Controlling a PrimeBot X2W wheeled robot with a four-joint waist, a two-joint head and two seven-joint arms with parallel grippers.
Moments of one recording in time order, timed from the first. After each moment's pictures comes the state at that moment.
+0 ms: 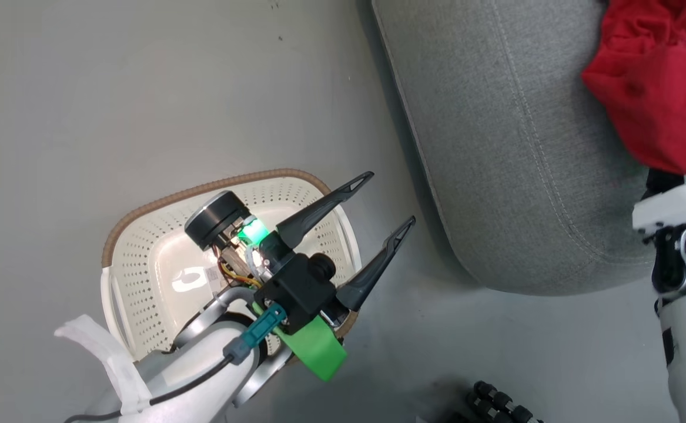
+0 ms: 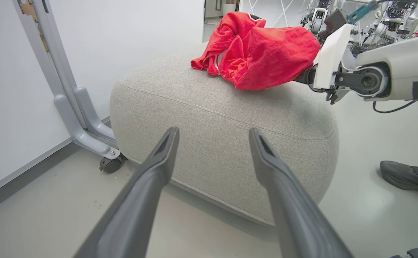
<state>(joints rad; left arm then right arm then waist) -0.56 0.36 -0.86 -0.08 -0.27 -0.04 -0.09 -0.55 -0.22 -0.20 0.62 0.44 0.13 -0.26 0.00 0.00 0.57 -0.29</state>
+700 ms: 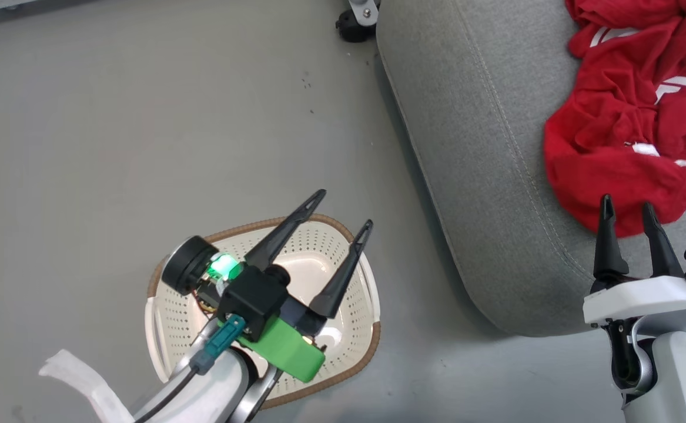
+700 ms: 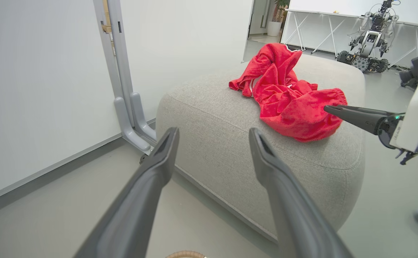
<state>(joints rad) -0.43 0.33 -0.79 -0.02 -0.37 0.07 -0.19 -0.22 -0.10 -0.14 0.32 0.34 0.13 -0.26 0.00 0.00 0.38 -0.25</state>
